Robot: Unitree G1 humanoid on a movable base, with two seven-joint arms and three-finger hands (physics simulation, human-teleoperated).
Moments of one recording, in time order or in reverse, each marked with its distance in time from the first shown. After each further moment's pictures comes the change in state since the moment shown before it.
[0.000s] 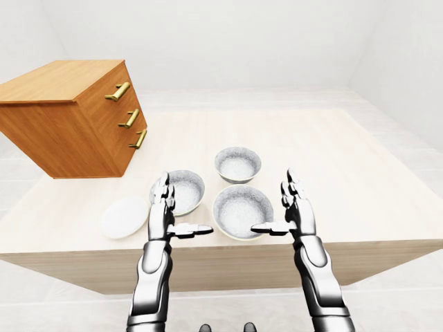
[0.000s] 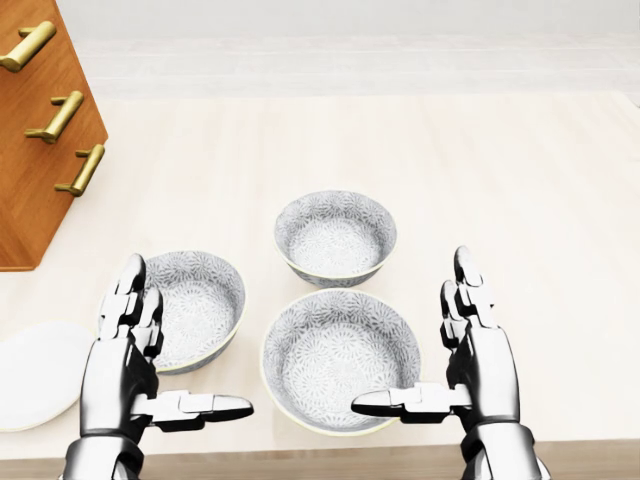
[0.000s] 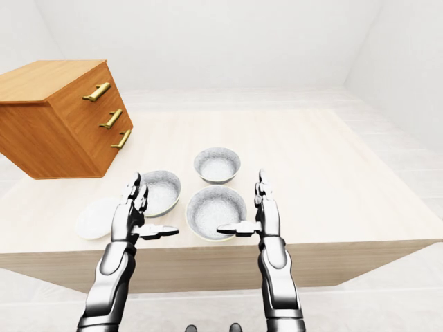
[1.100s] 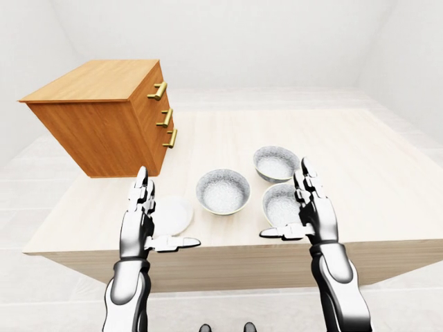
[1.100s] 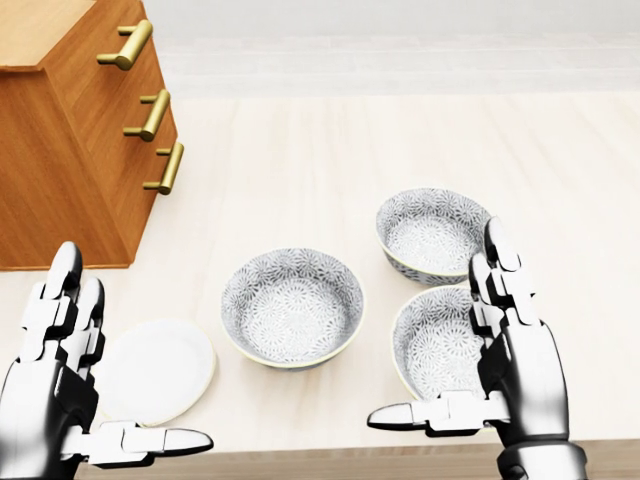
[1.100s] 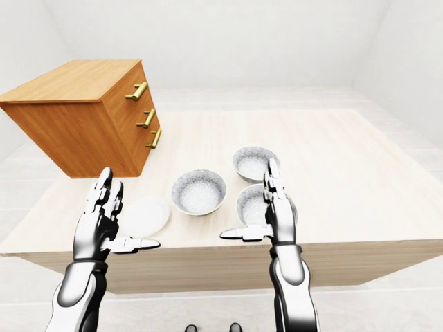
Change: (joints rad) left arm 0.208 0.041 0.020 -0.428 0.026 0.081 -0.051; right arm 0.129 -0.043 0.023 -0.373 -0.037 0.099 0.029
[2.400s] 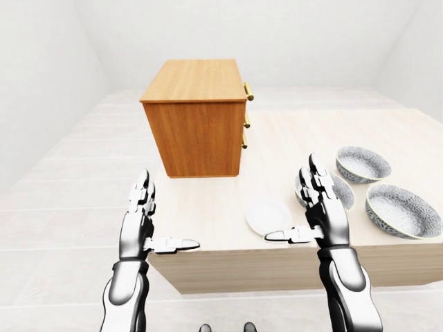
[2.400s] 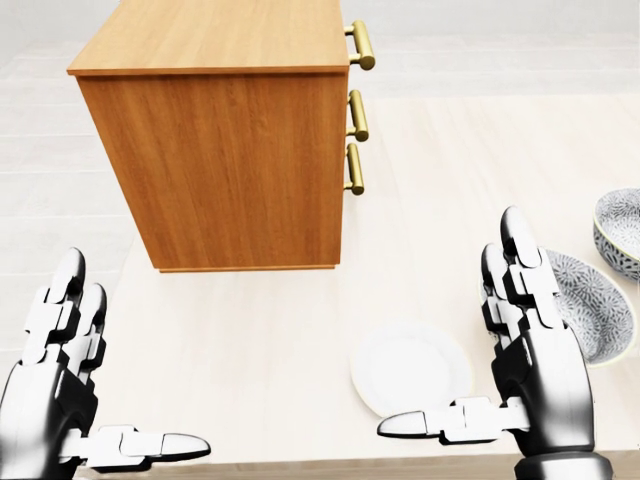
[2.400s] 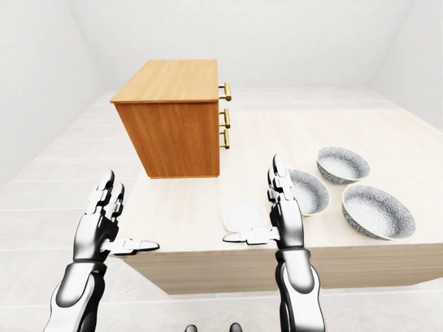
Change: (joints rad) left arm 0.002 -0.001 0.017 0.002 0.005 0.028 -0.033; right arm 0.040 0.003 -0.024 -0.105 0.011 0.000 0.045
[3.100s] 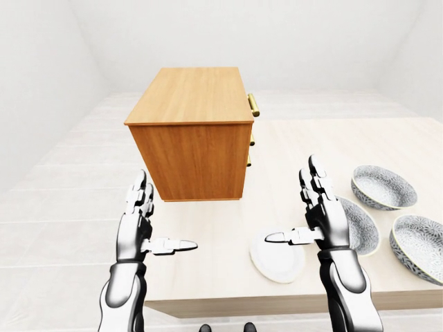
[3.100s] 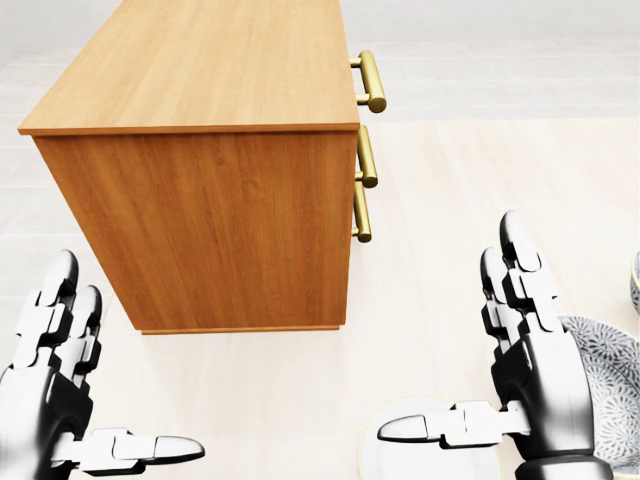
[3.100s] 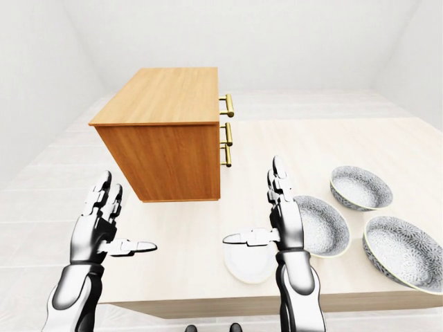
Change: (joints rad) left arm 0.011 -0.003 0.019 -0.007 -0.028 -0.004 -0.015; right arm 0.013 0.001 0.000 -0.001 0.007 0.000 0.006
